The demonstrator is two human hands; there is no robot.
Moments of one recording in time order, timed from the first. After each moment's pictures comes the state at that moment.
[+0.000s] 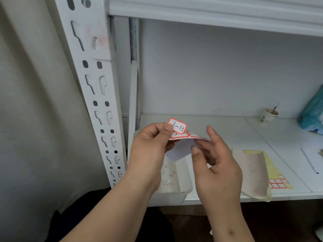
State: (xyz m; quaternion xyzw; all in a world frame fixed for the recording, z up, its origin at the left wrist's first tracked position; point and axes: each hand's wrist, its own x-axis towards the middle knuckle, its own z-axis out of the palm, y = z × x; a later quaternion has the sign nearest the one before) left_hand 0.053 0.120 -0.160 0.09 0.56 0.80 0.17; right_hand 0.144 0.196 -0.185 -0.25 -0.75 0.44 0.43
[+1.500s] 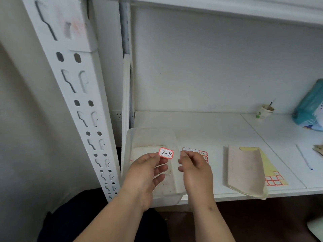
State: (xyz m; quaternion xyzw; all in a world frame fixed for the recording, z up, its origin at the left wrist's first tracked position) left_hand 0.044 0.123 -0.224 -0.09 0.60 0.73 0.33; right_hand 0.105 0.223 -0.242 -0.38 -0.68 0.57 0.27
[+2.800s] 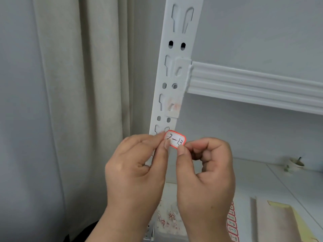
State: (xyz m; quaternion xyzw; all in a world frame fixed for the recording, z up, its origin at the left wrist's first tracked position) left_hand 0.043 0.012 -0.101 0.22 0.68 0.59 -0.39; right_hand 0.085 0.088 -0.094 -0.06 -0.69 0.46 0.55
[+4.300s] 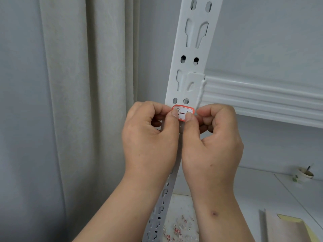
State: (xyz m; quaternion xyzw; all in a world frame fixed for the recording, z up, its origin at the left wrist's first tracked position) left_hand 0.003 0.028 -0.041 0.18 0.63 0.69 -0.30; right_hand 0.036 0.096 -0.042 -0.04 -0.71 0.30 0.64
